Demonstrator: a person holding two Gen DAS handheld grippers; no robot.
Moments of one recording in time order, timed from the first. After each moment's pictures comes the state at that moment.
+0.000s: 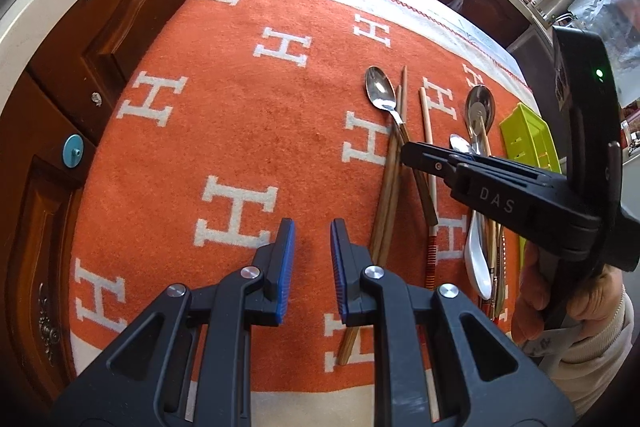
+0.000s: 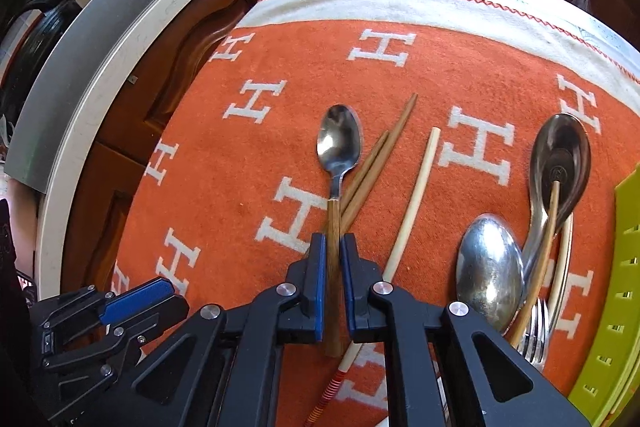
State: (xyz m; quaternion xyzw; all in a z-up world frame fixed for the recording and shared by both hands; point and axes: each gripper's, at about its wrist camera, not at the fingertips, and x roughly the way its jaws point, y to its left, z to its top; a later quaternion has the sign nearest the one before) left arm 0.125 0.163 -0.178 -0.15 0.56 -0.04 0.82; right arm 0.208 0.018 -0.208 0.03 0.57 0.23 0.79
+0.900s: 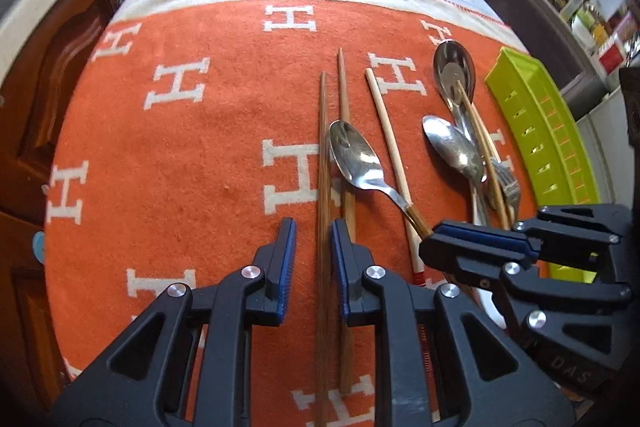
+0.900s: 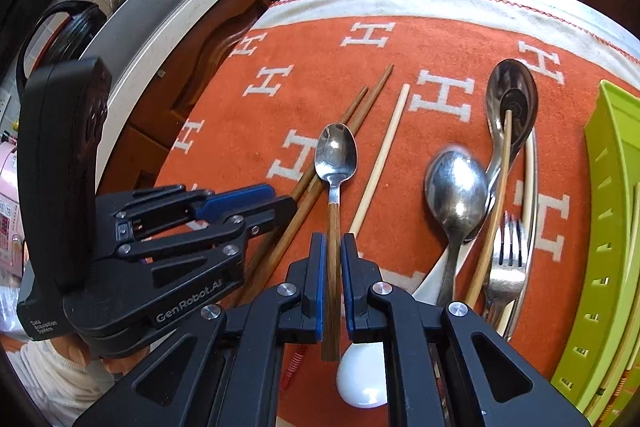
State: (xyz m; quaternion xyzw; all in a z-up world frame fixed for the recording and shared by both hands) left arm 0.175 0.094 -0.203 -0.01 0.56 -0.11 0.82; right arm 0.158 -0.022 -0.193 0.04 0.58 0.25 0.78
